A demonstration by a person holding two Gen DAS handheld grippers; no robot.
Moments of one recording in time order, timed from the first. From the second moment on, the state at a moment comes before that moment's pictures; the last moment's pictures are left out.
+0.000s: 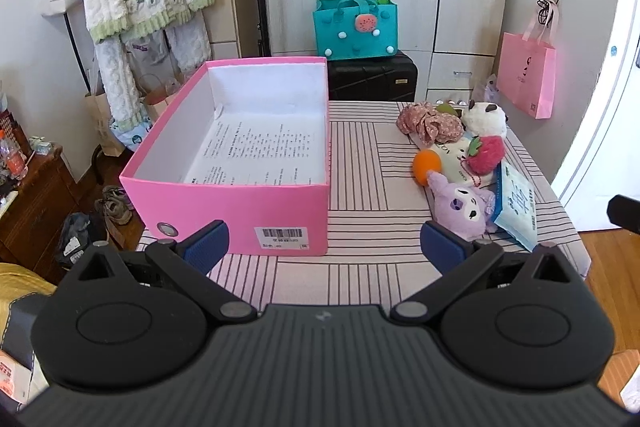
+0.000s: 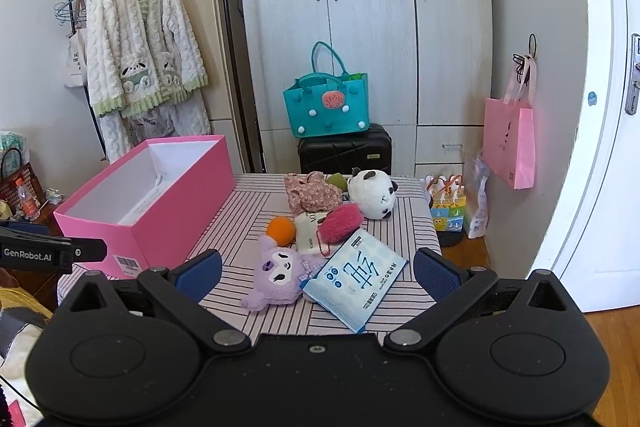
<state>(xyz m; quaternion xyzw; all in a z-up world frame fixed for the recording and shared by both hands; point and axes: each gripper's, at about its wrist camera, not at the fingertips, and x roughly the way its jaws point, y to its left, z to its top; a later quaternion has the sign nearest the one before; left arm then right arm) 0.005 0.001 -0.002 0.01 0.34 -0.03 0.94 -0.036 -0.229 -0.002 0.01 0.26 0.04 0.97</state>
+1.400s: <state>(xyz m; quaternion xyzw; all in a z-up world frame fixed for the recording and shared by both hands) -0.012 -0.004 0.005 0.04 0.32 0.00 0.95 -0.047 -0.218 0.010 -0.05 0.24 0.09 0.97</state>
